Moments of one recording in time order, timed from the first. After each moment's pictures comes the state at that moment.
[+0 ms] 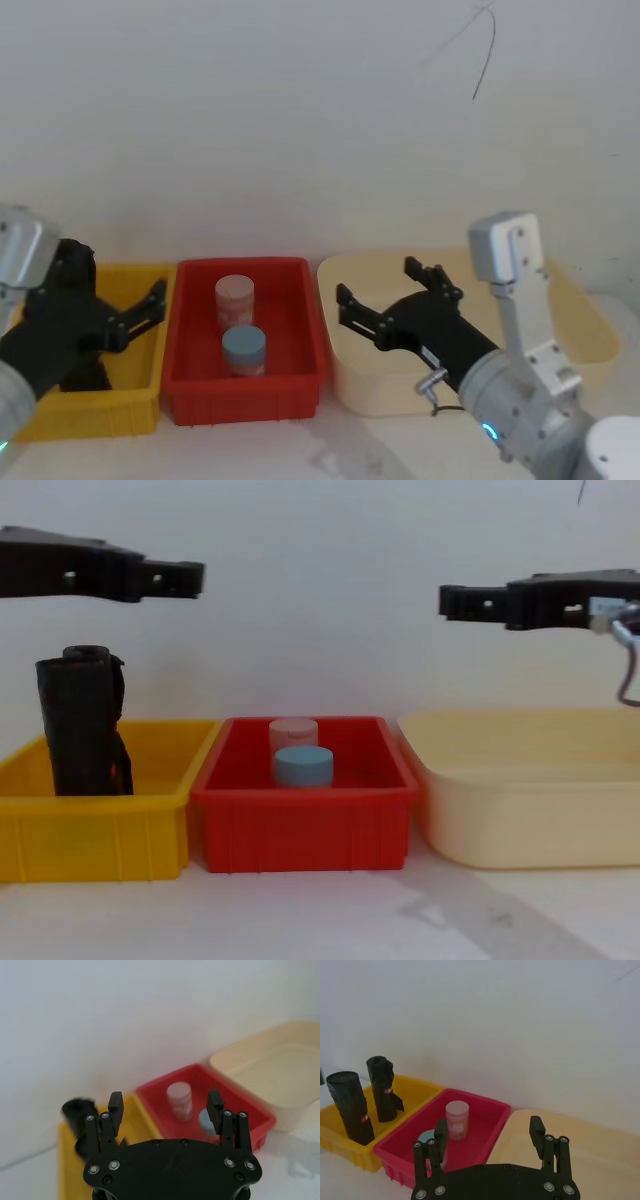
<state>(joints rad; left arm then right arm) -0.15 0.47 0.26 -2.02 -0.33 0.40 -0.04 0.19 0.30 -0.32 -1.88 0.26 0.34 0.11</state>
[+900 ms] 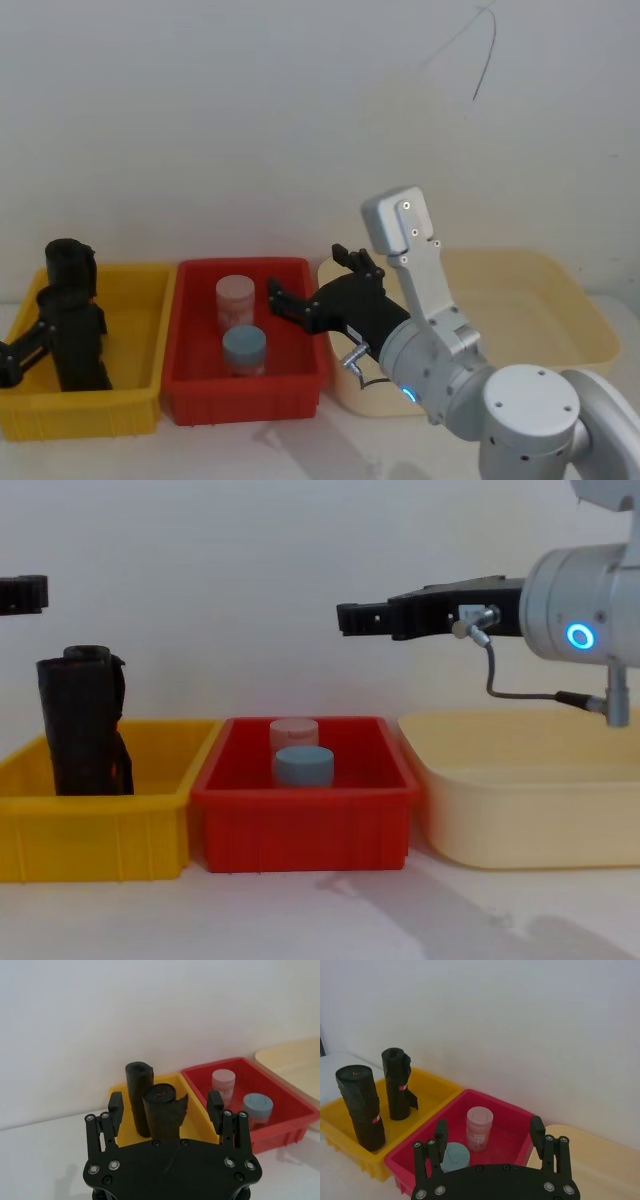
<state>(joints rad) 0.10 0.46 0.04 -2.12 -0.36 0.32 0.03 0.37 0.20 -0.44 -1.70 0.17 0.39 0.14</state>
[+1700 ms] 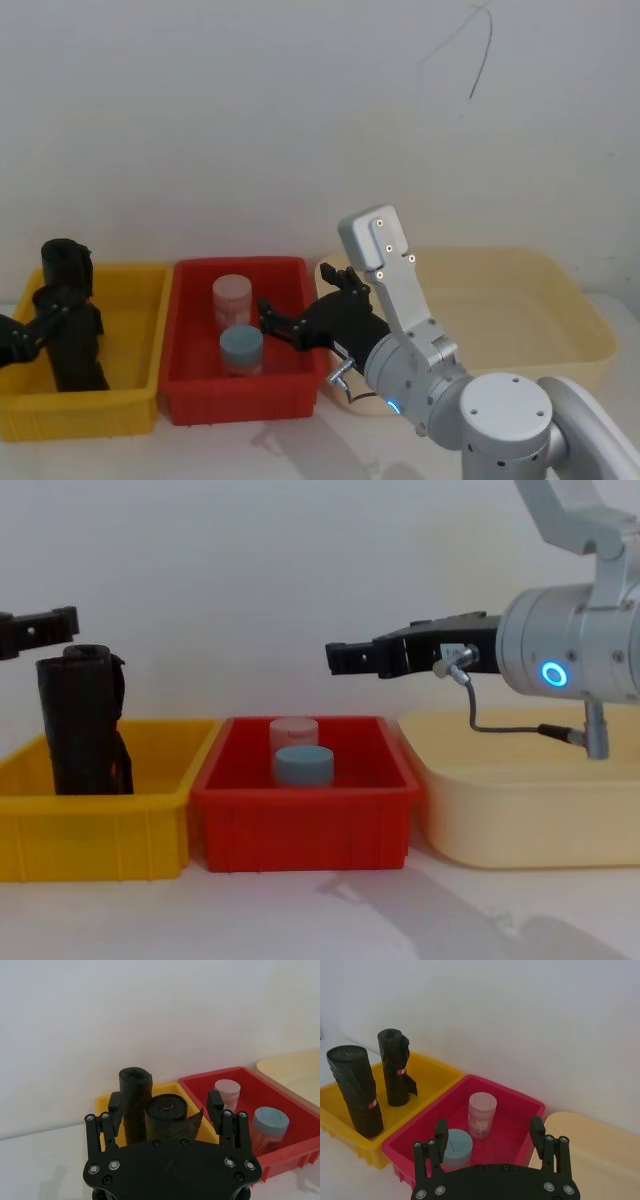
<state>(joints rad) -0.07 0.41 0.08 -1.82 -0.40 0.15 -0.13 0.38 0.18 -0.46 -1.64 0.14 0.39 0.15</state>
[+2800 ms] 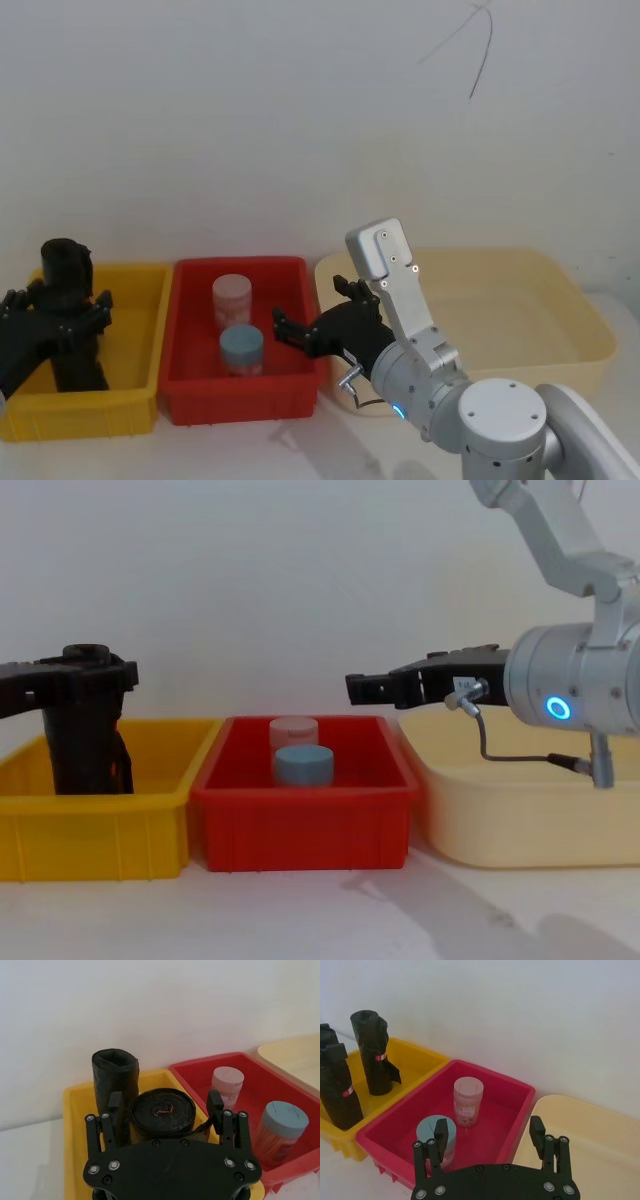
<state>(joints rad) -0.28 0.34 0.16 -1.51 -0.39 0.13 -0.24 0.38 0.16 -0.43 -1.56 0.11 0.38 0.15</state>
